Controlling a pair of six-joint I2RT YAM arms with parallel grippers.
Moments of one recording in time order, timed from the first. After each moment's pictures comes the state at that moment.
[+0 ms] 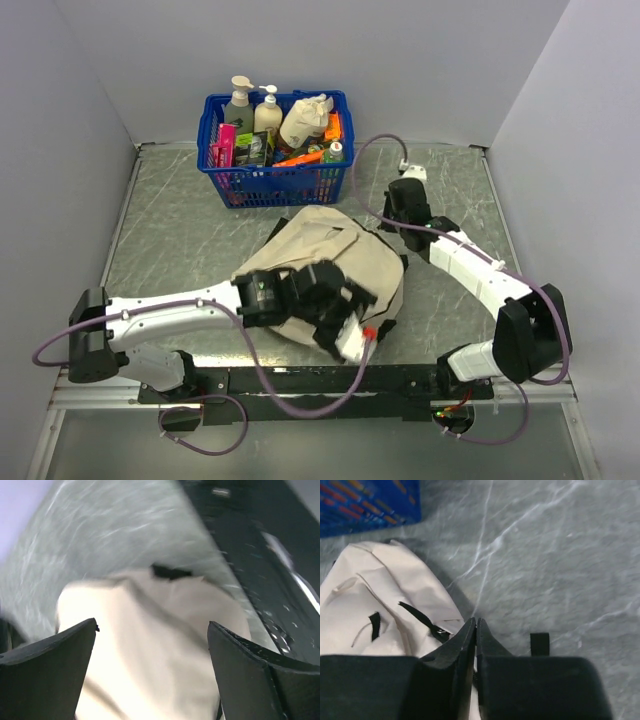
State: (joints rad) left arm -1.29 1.36 1.14 -0.45 0.30 0.93; right arm 0.42 1.38 0.99 -0.26 0.29 0.40
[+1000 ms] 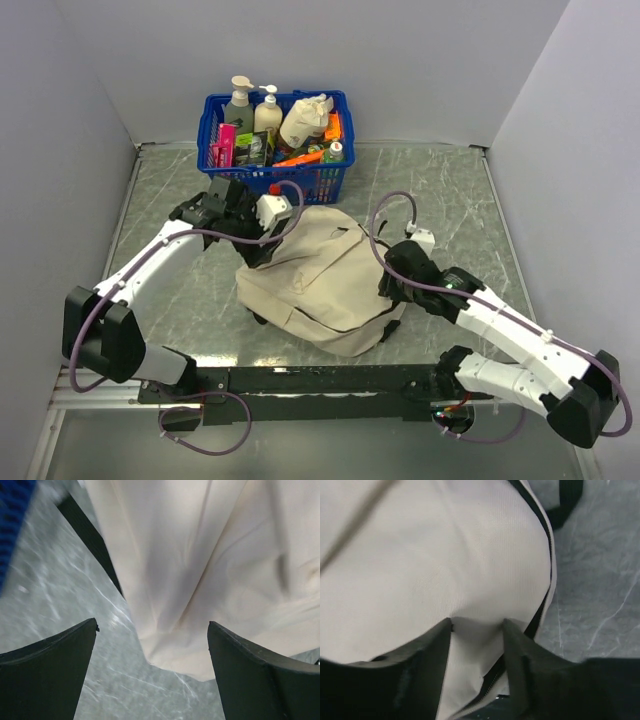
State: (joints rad) left arm -0.41 1.40 1.19 -0.70 0.34 0.54; right arm 0.74 0.93 0.81 -0.77 0.34 0.77
